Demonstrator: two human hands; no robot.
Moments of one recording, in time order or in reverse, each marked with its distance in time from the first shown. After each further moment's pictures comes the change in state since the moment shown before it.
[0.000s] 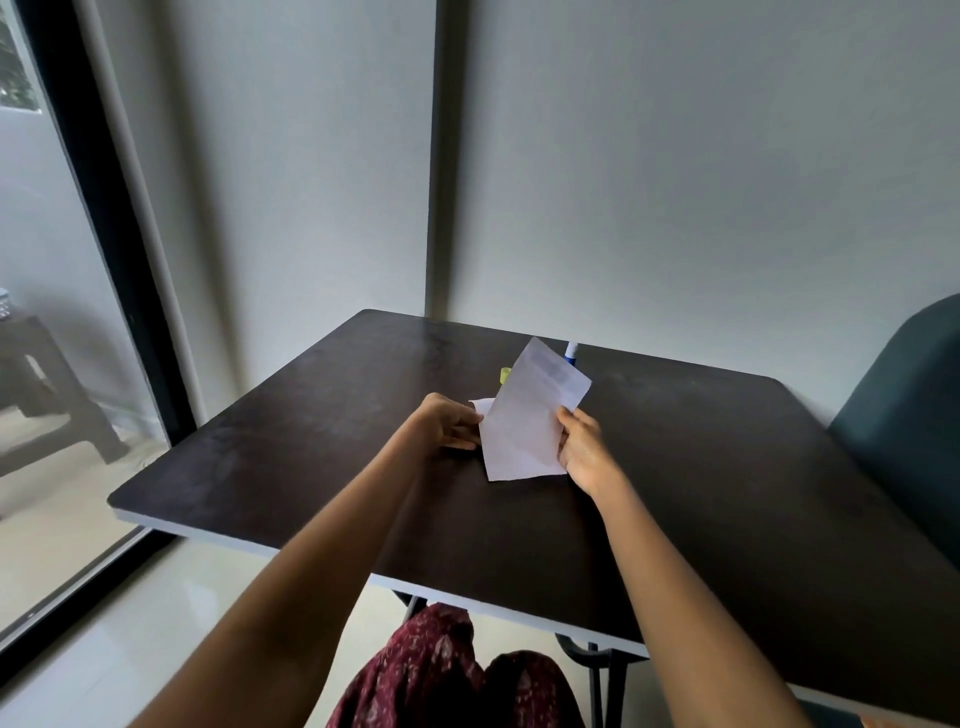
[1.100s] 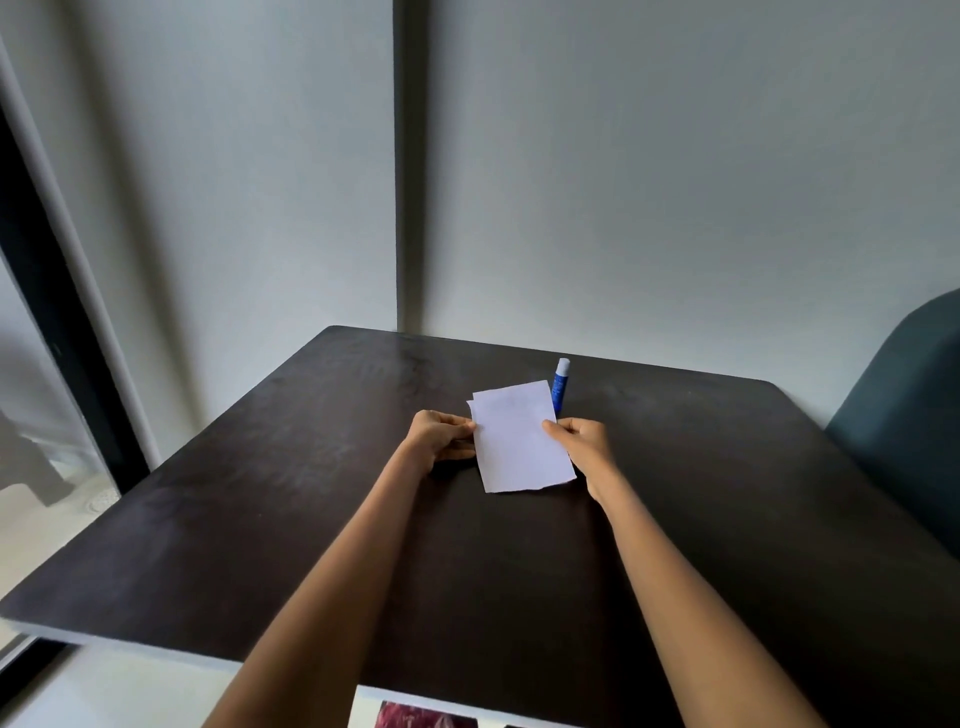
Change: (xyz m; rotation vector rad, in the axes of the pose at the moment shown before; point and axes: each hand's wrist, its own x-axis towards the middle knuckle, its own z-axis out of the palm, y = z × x) left_hand 0.063 0.003 0.007 -0.136 -0.031 0.138; right_hand 0.057 -0.006 -0.017 -0.522 0.129 -0.174
